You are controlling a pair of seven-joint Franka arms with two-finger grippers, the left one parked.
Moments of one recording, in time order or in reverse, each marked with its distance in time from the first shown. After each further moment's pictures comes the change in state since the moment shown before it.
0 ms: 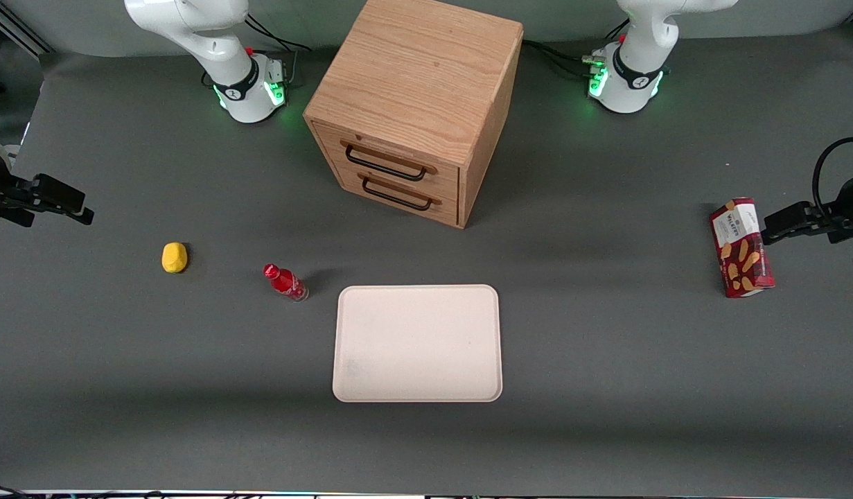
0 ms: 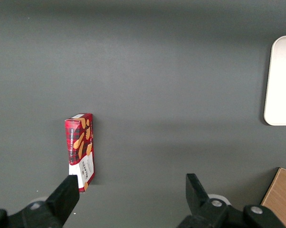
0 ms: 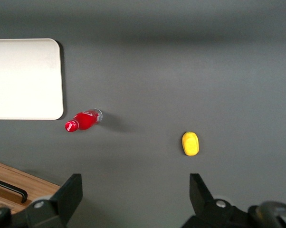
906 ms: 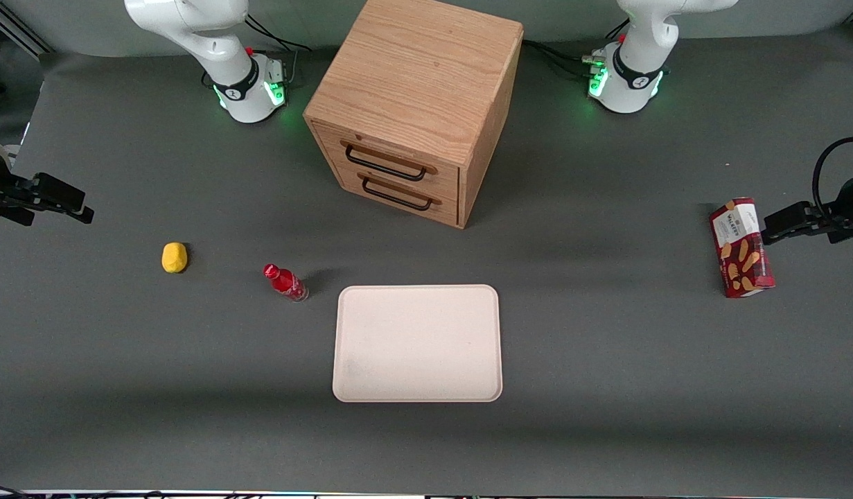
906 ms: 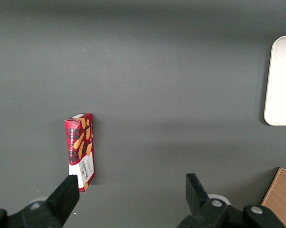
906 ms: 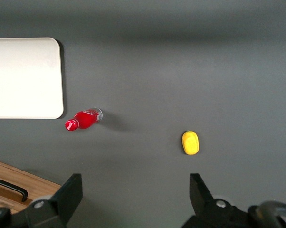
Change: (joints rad) arm 0.001 -0.002 0.000 0.000 0.000 -0.005 0.000
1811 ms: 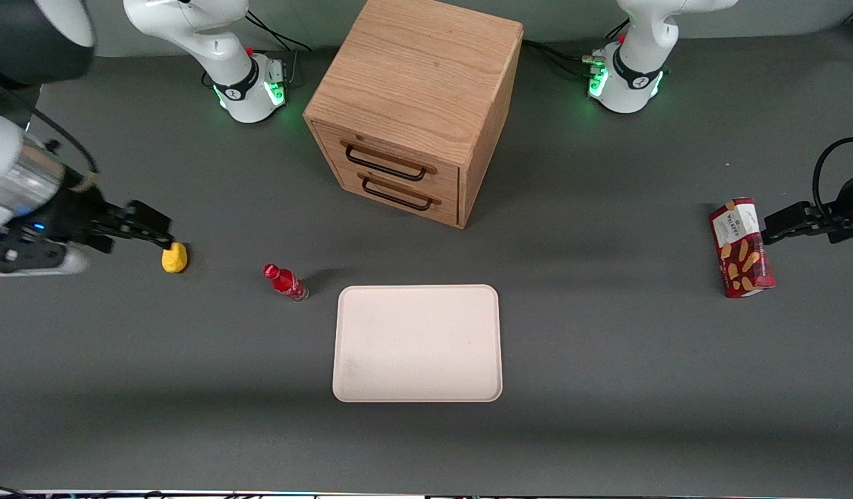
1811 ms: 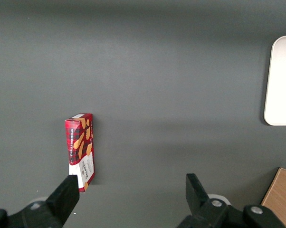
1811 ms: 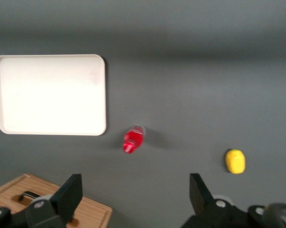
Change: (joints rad) arm 0.192 0.226 0.062 0.264 0.001 -0.011 0.254
